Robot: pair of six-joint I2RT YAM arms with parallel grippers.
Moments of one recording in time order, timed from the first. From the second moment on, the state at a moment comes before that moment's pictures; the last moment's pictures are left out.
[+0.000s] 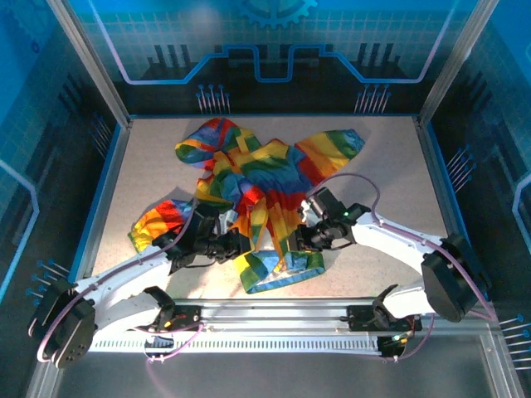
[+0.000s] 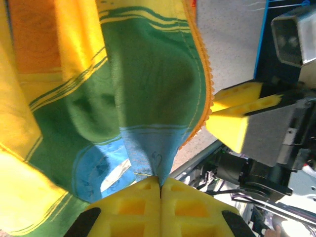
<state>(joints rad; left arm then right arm) -0.60 1.04 0.47 -0.19 0.52 -1.03 0.65 1.38 0.77 -0.56 -0.46 0.62</state>
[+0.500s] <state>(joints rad) -0.57 1.02 0.47 -0.24 0.52 -1.00 0.67 1.48 0.68 -0.38 -0.45 0.61</state>
